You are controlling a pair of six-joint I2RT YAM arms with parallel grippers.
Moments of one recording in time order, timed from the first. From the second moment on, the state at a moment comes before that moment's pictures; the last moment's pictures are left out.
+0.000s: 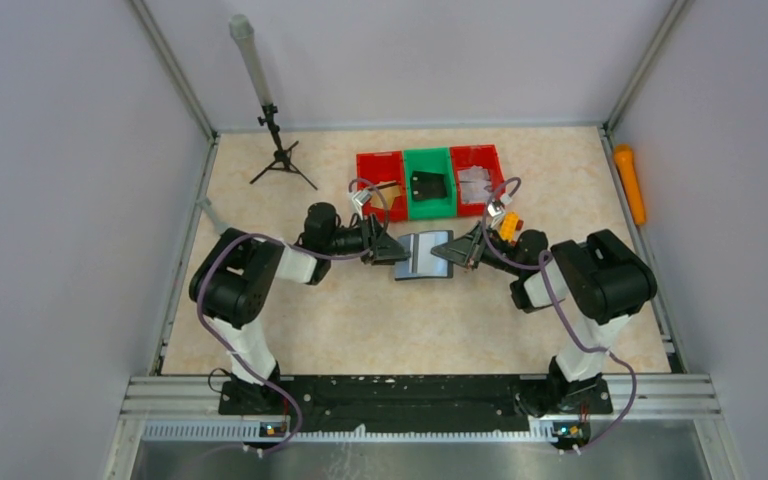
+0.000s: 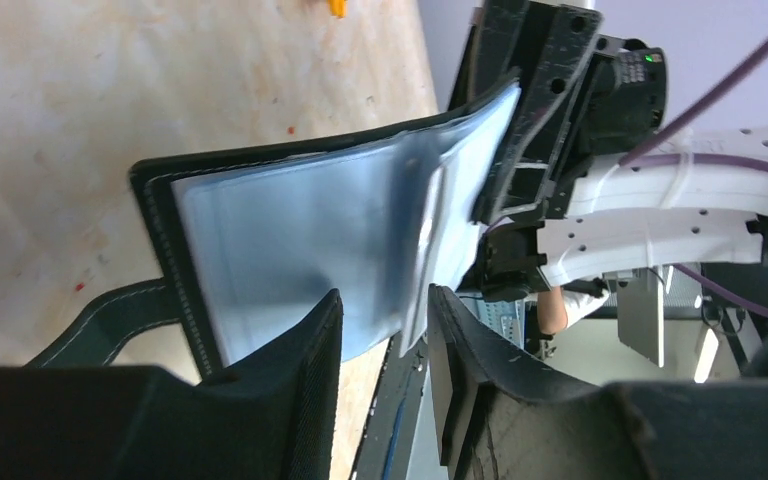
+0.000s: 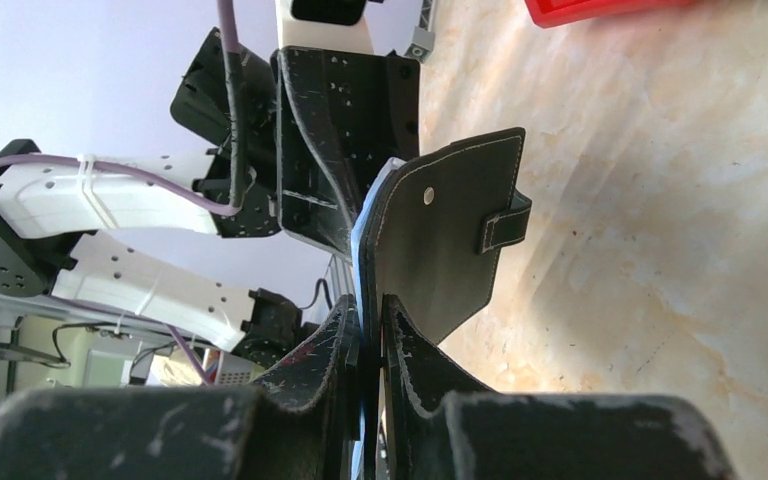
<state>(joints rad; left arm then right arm) -0.40 1.81 0.69 0.82 0.95 -1.03 0.31 1.78 0.39 1.43 -0.81 1.18</state>
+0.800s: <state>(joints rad) -0.41 1.84 0.69 1.07 1.02 -1.18 0.31 1.80 0.39 1.48 -0.82 1.23</state>
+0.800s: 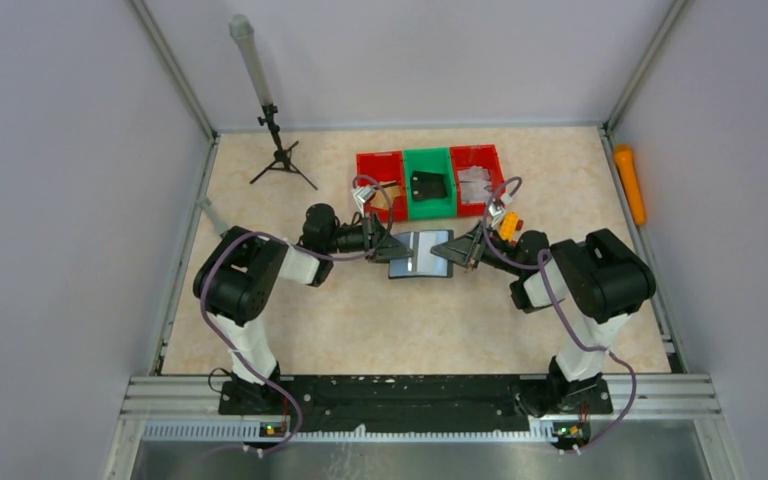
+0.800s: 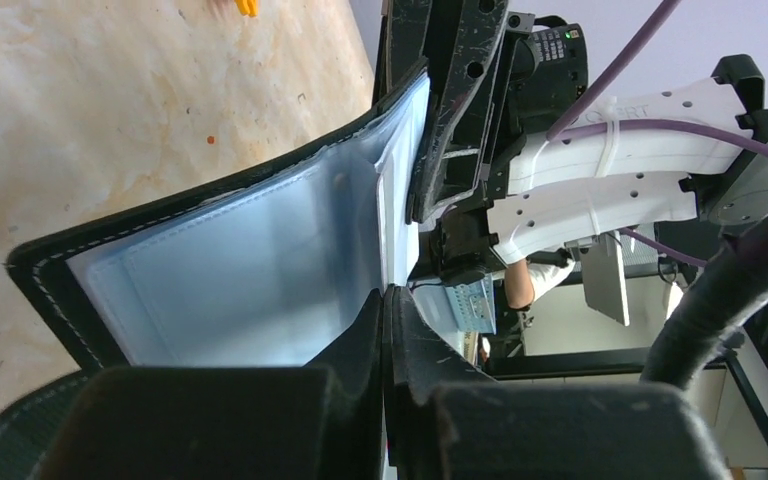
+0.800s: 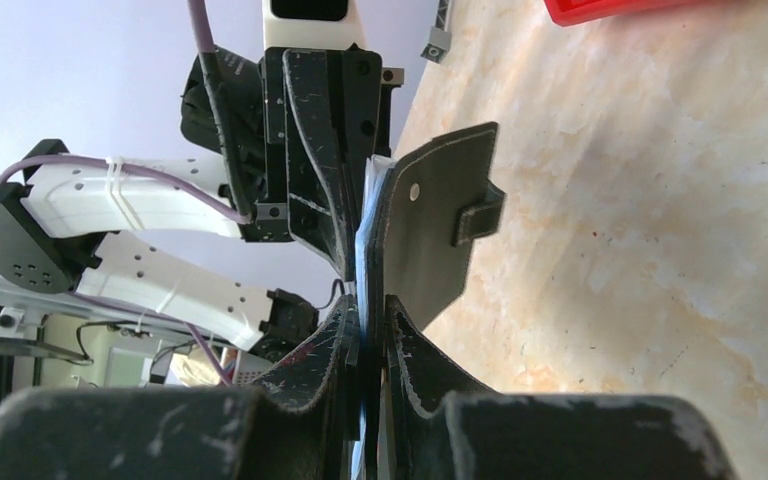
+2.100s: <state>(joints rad) -0.32 1.70 0.66 0.60 0.88 -0.88 0.28 1.86 0.42 1.19 -0.75 1.09</state>
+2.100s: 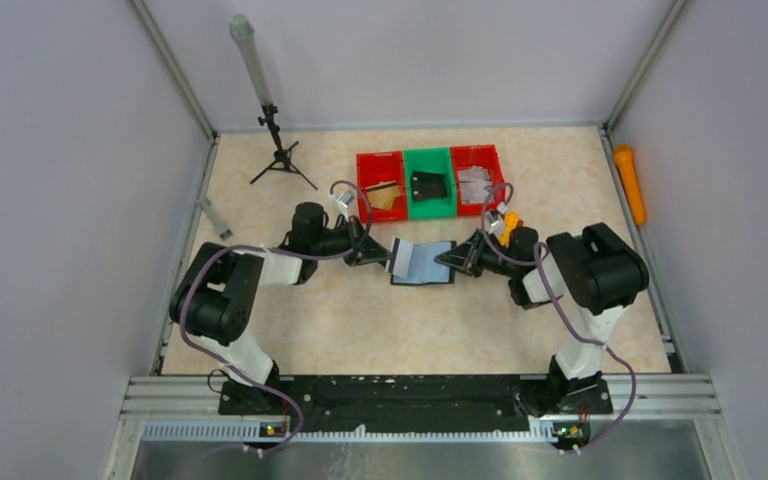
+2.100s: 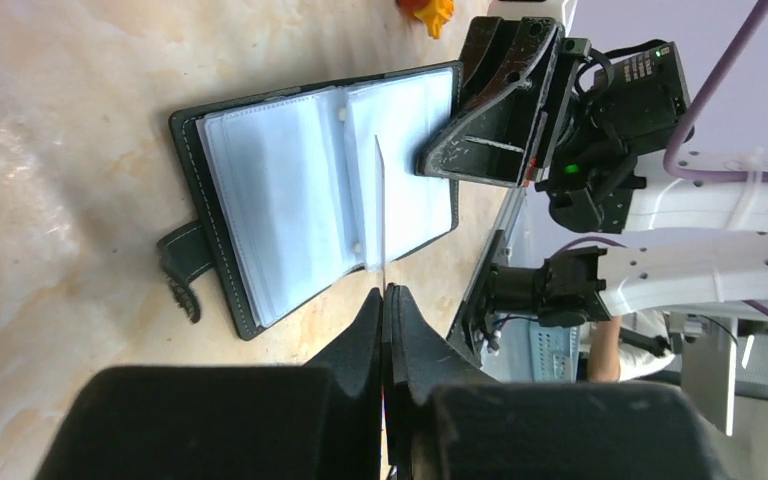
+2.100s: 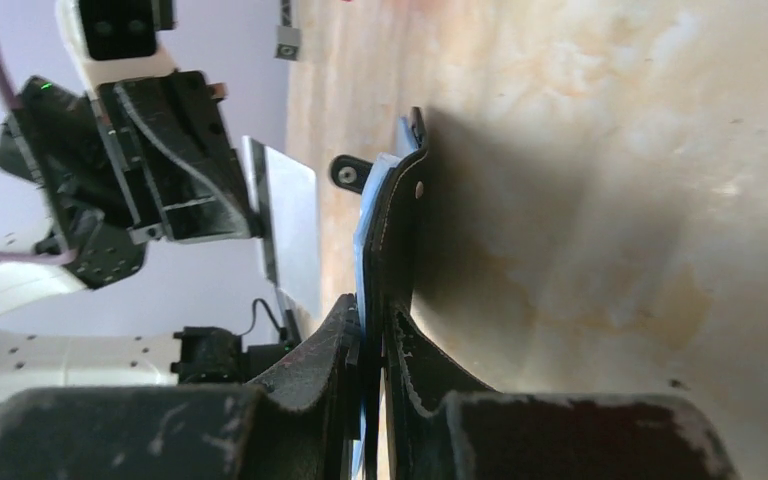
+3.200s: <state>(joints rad) -0.40 1.42 0.56 0.86 0.89 -0.90 0.44 1.17 0.44 0.66 -0.61 0.66</state>
